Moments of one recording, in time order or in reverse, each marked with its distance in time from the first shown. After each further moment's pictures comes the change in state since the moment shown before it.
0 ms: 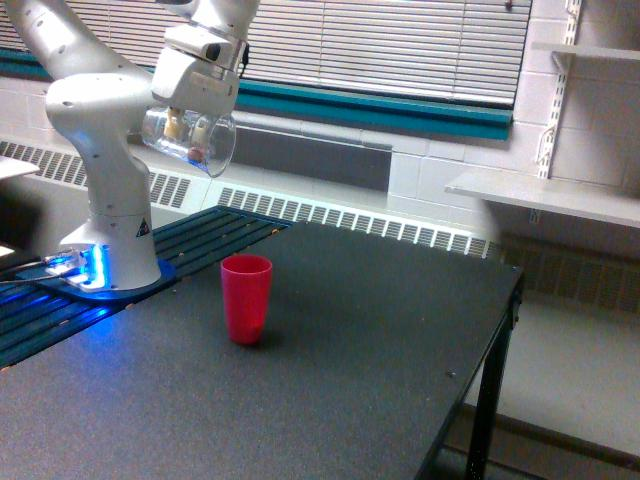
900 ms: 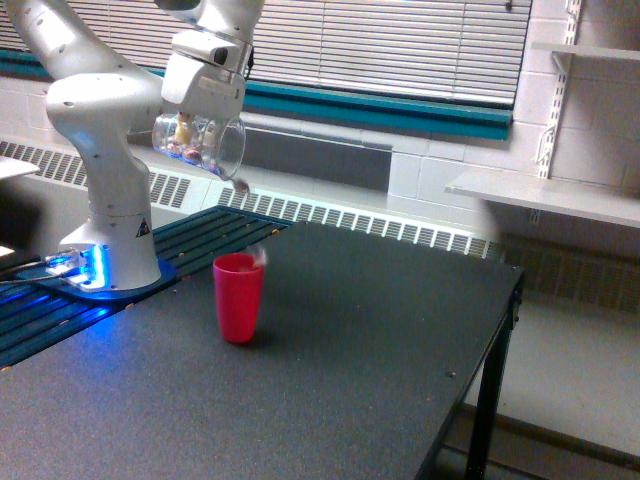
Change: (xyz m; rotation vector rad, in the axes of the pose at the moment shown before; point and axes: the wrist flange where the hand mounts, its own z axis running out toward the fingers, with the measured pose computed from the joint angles) arm 0.003 -0.011 0.002 0.037 0.025 -0.007
